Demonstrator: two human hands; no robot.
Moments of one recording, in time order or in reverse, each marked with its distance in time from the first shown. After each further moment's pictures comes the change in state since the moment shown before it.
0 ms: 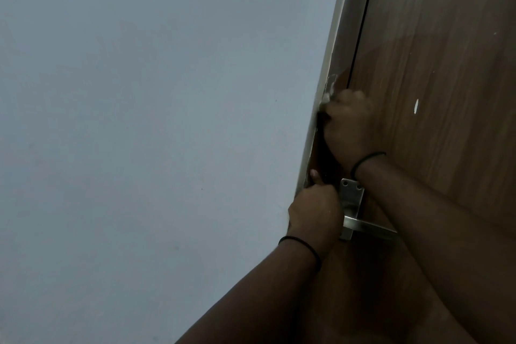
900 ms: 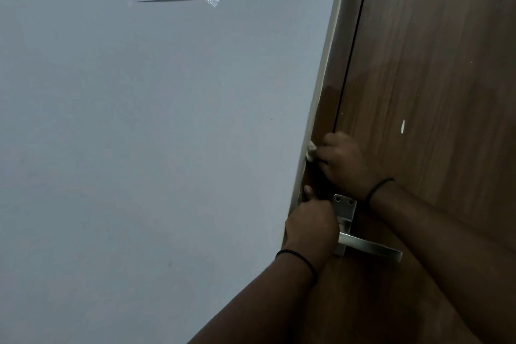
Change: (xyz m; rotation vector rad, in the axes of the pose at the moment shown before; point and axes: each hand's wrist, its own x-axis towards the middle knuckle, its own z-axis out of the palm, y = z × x) left_hand 0.000 0.005 -0.004 0.045 -0.004 0.088; right_hand -0.021 0.028 0.006 0.098 -0.187 -0.319
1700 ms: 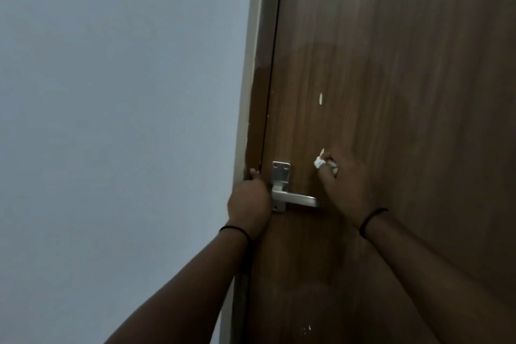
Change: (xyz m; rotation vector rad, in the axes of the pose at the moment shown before) left_hand -0.022 -0.006 0.005 0.001 0.010 -0.079; right_hand -0.132 -0.026 -0.076 0.286 0.177 0.712
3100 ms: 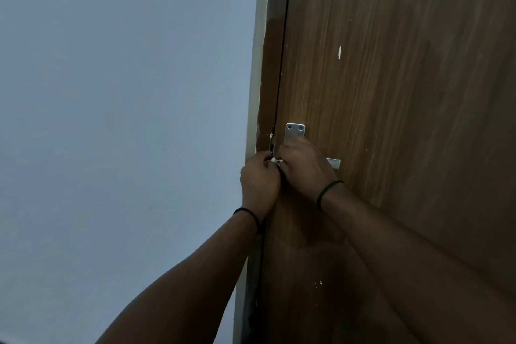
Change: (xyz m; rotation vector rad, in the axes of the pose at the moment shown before) left_hand -0.031 -0.015 0.034 -0.744 0.228 -0.124; right_hand -0.032 -0.027 0.077 -0.292 -0.361 -0.342
